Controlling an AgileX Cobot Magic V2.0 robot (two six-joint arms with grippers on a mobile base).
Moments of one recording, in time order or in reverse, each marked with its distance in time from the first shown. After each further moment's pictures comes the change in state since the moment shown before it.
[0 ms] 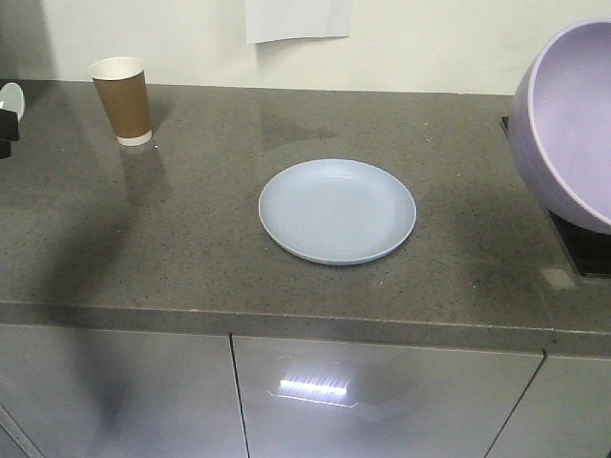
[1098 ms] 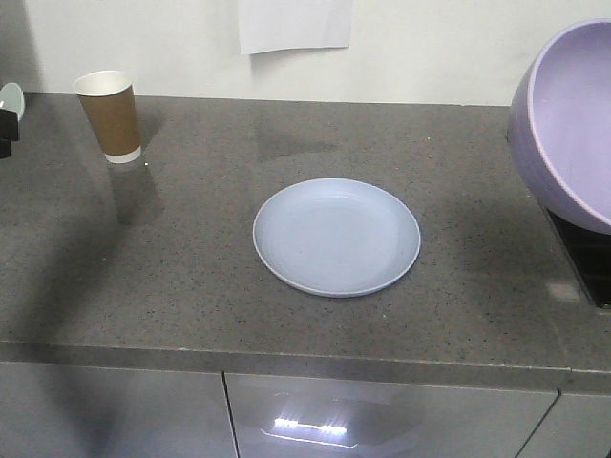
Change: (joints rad) left arm 0.000 0.000 0.000 0.000 0.000 0.000; right arm 0.000 0.000 0.000 0.000 0.000 0.000
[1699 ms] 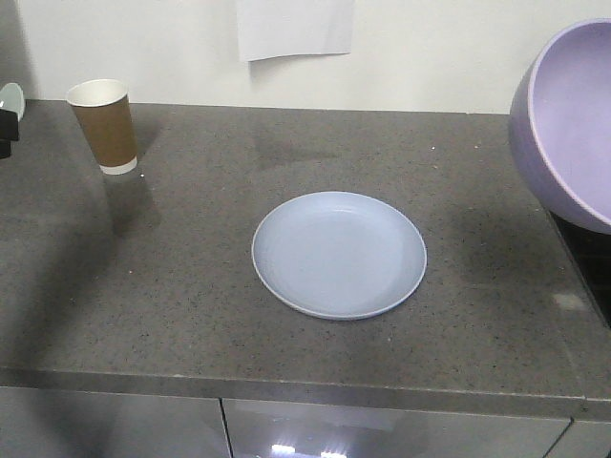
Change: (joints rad) left arm 0.000 0.000 0.000 0.000 0.000 0.000; right arm 0.000 0.000 0.000 0.000 0.000 0.000
